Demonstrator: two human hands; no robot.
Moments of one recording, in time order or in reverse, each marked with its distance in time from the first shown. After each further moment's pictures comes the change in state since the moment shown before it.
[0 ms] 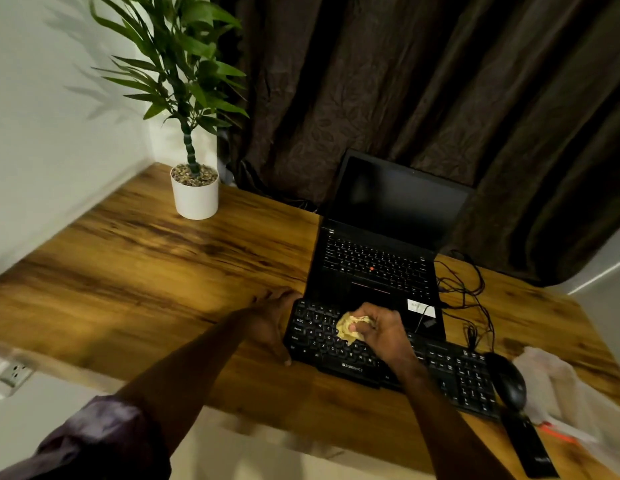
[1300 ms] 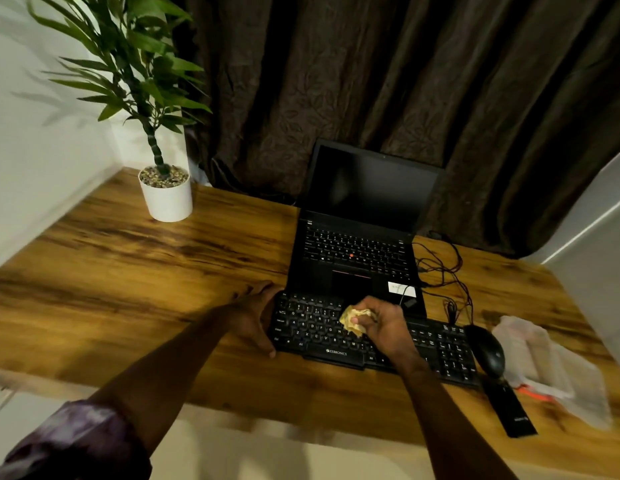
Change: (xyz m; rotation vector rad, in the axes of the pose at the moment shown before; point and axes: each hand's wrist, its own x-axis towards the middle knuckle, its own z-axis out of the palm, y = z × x) left_hand 0.003 -0.001 -0.001 0.022 -0.081 -0.029; right_hand -0.026 0.026 -0.020 -0.002 0.086 0.040
